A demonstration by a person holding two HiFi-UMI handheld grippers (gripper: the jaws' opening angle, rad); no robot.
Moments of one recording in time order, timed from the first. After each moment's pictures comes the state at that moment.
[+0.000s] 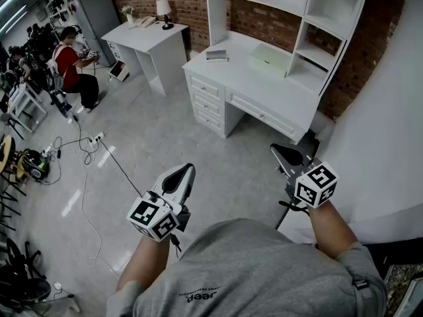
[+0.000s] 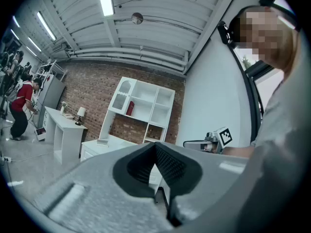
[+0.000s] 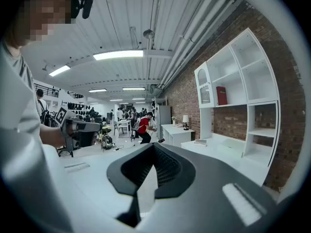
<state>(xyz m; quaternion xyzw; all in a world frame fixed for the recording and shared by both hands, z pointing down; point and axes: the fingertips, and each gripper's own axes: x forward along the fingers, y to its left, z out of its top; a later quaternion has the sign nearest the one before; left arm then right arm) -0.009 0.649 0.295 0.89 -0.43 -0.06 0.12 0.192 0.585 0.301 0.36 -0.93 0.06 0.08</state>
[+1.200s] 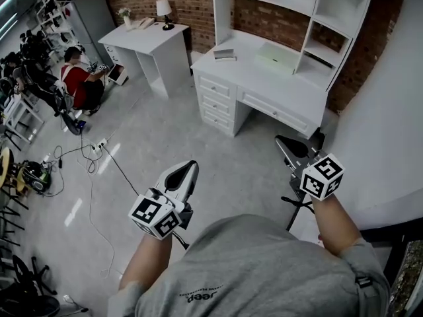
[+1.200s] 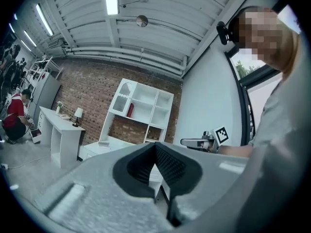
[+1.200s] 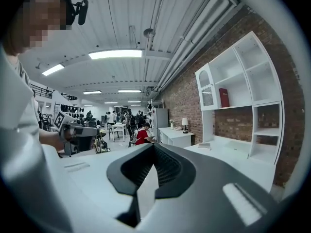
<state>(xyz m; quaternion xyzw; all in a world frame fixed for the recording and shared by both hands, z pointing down) -0.132 0.639 0.283 0.91 -0.39 -0.06 0.12 0.073 0.578 0.279 0.39 -0.92 0.06 0.06</state>
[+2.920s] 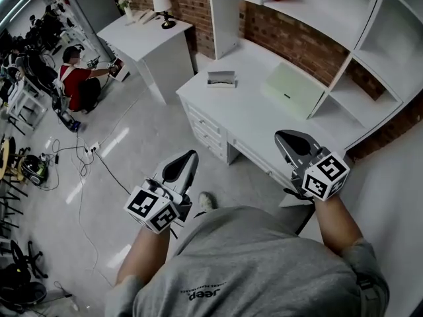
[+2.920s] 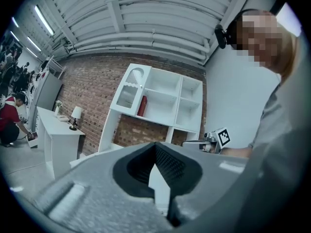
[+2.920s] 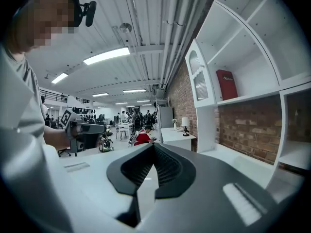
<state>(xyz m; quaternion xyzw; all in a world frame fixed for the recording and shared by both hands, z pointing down) 0.030 0.201 0.302 0.88 -0.46 -0.06 0.12 0.214 0.126 0.311 0.30 -0.95 0.06 0.06</state>
